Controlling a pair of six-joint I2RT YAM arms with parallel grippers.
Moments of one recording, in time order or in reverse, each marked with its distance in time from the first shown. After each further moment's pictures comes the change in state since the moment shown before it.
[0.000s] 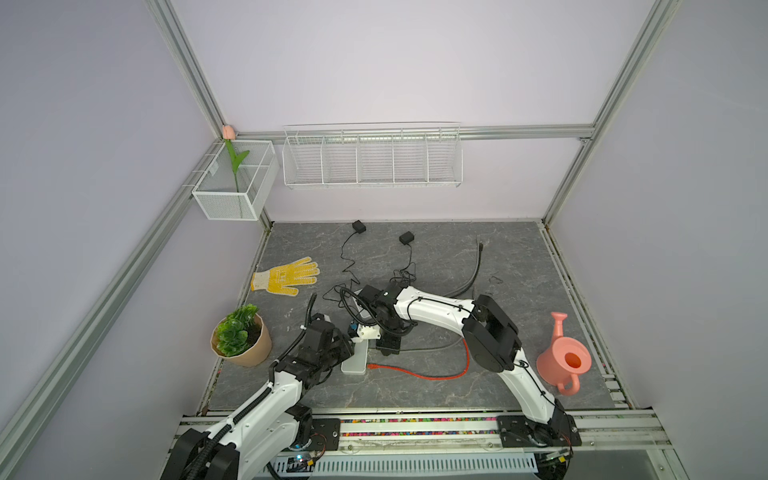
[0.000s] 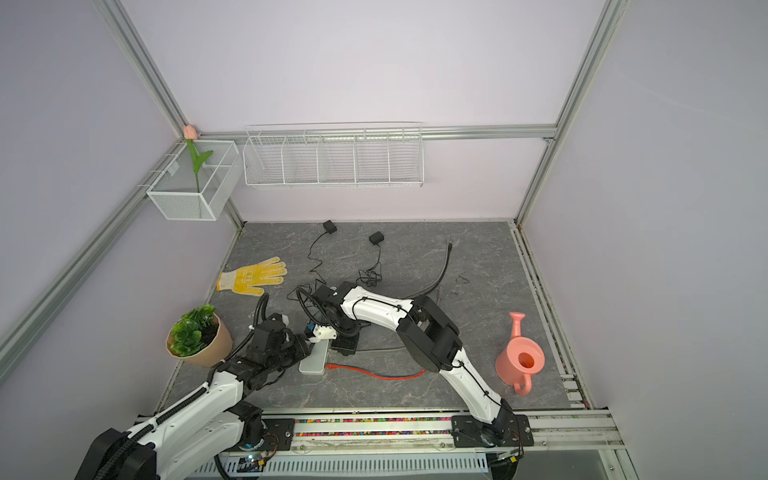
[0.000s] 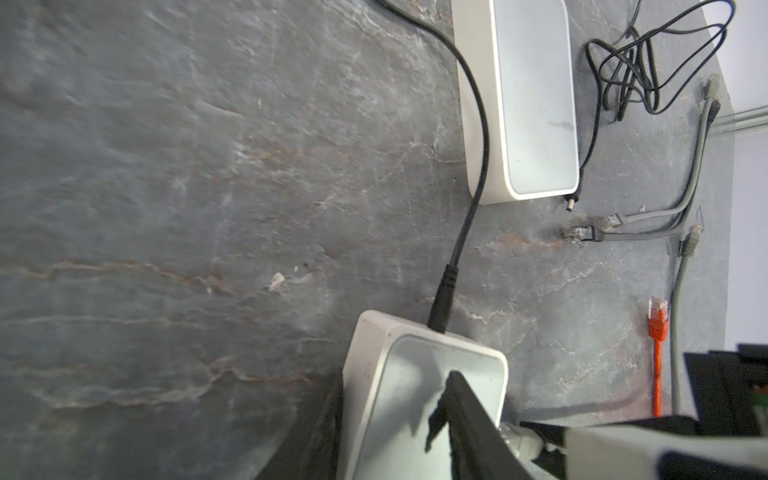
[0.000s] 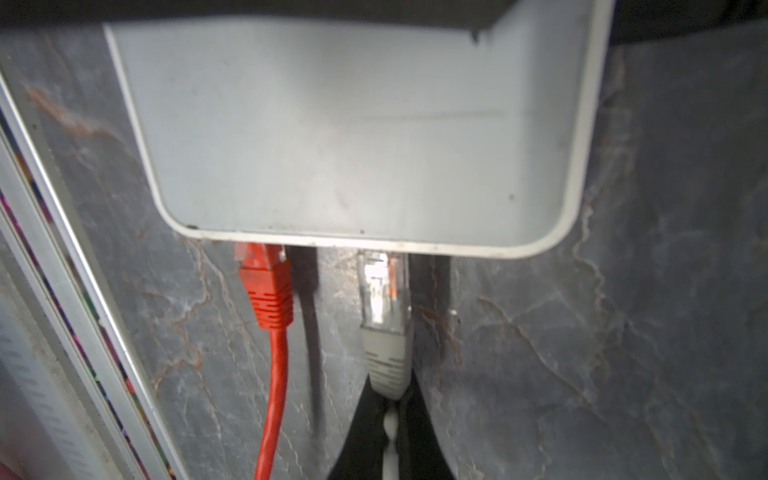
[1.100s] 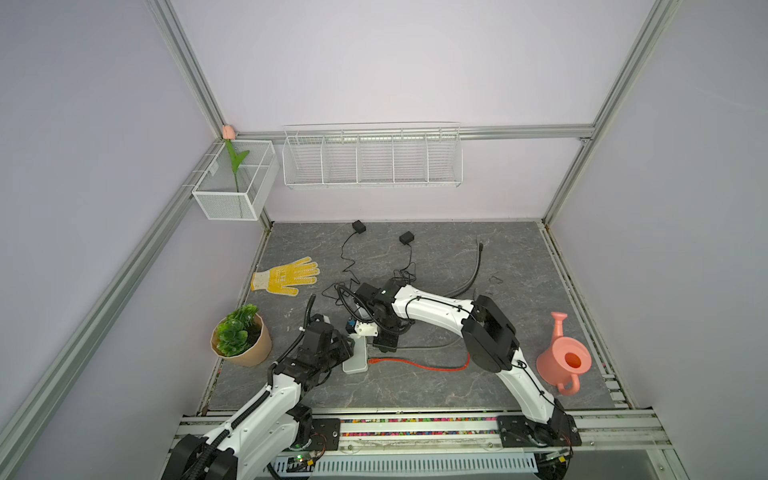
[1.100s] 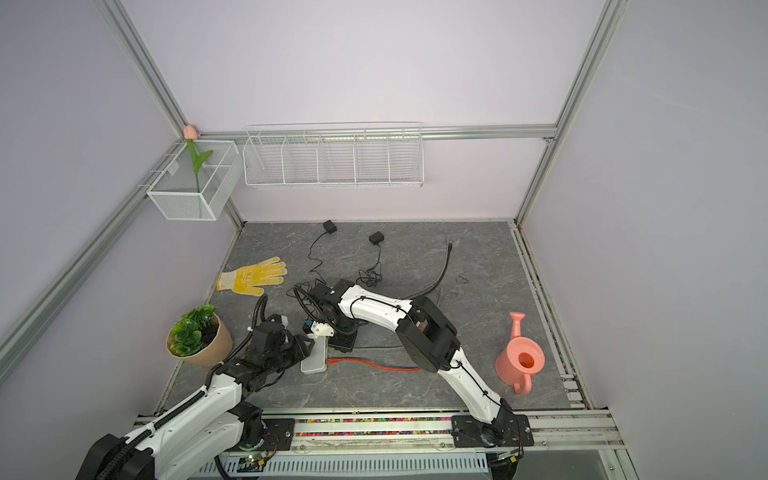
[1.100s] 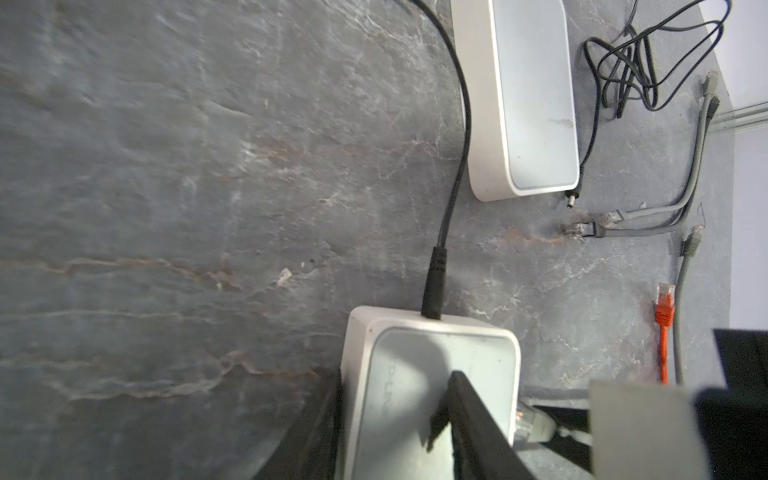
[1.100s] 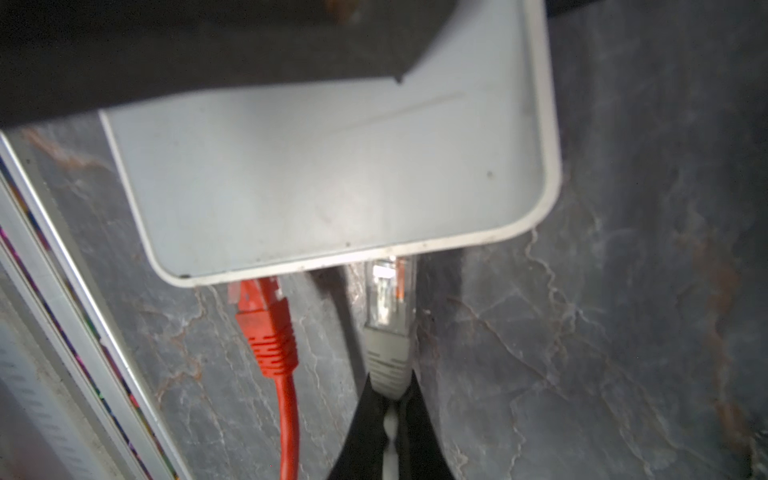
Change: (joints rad) left arm 0.004 -0.030 -0.012 -0.010 -0.001 0.015; right arm 0.011 0.018 0.061 -0.029 0.035 0.055
